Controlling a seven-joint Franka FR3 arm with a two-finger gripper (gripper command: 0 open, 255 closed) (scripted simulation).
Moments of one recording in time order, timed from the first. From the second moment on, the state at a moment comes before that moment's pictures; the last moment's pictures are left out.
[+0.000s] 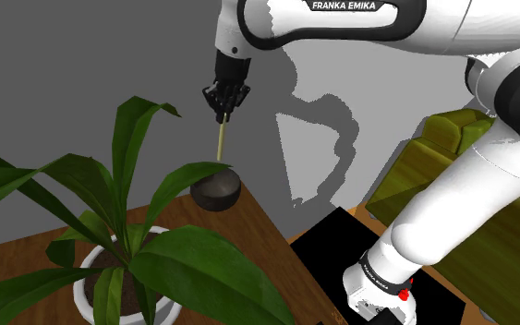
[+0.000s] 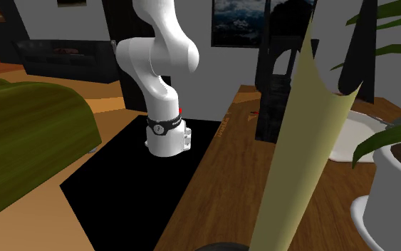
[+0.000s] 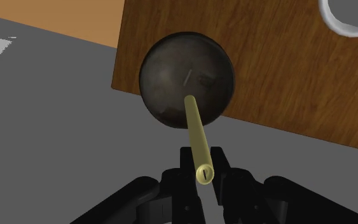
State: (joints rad) arm 0.01 -0.10 0.45 -1.84 0.01 1.85 0.37
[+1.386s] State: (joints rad) arm 0.01 -0.08 0.46 -2.02 0.00 2.05 0.39
